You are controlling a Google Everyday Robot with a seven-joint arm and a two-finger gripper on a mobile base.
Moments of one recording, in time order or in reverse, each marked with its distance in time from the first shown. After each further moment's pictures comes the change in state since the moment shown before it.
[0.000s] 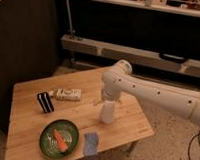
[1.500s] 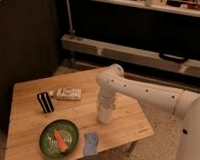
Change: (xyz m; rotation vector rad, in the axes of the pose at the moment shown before) arm -0.003 -0.010 0.041 -0.010 -0.089 0.020
